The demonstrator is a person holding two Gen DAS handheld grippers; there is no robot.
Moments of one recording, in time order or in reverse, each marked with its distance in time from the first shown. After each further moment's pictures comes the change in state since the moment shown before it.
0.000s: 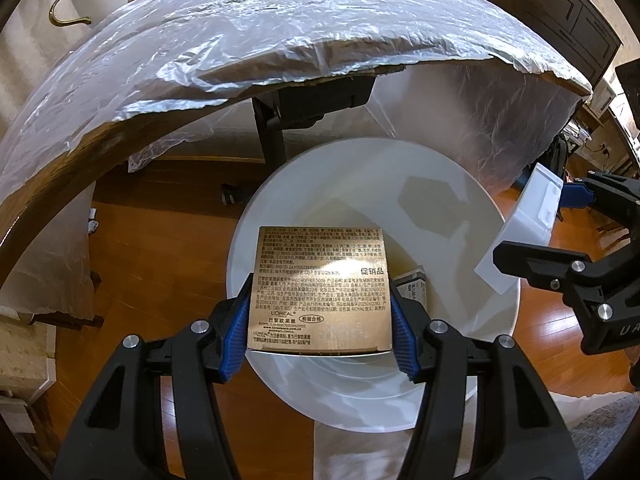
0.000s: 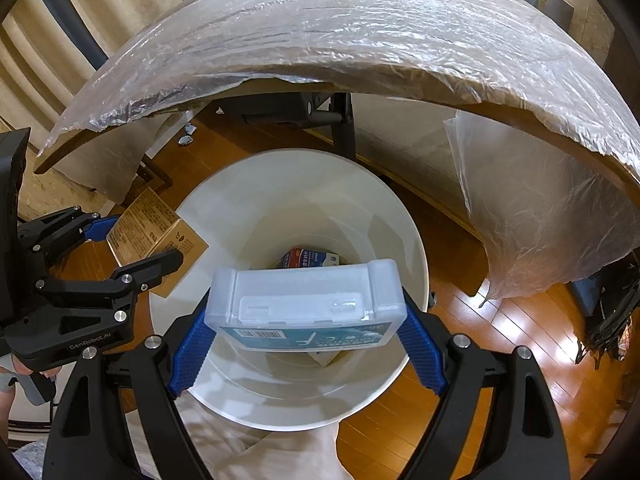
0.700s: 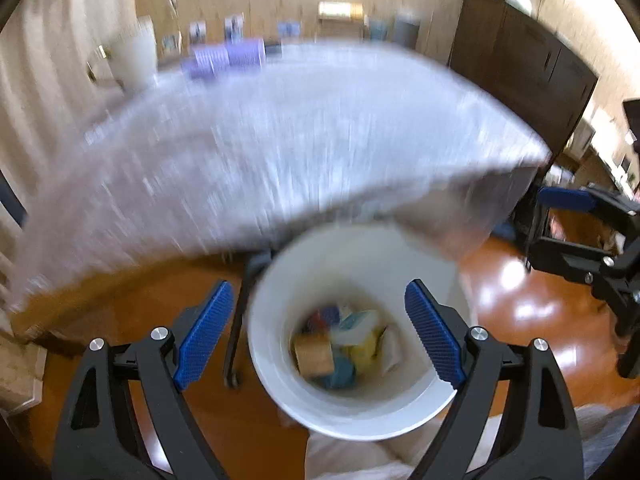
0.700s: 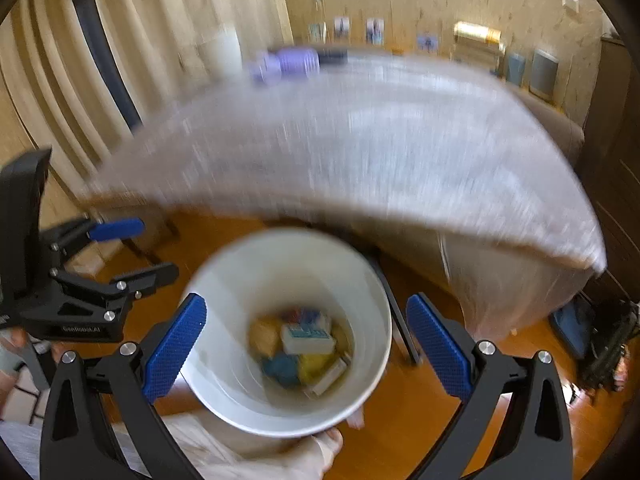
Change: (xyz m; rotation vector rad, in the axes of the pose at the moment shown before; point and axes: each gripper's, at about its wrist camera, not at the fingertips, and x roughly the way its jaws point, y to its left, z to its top) left arm -0.098 0.011 0.009 -0.029 -0.287 -0.029; right arm -0.126 0.006 0.002 -0.059 -0.369 0.022
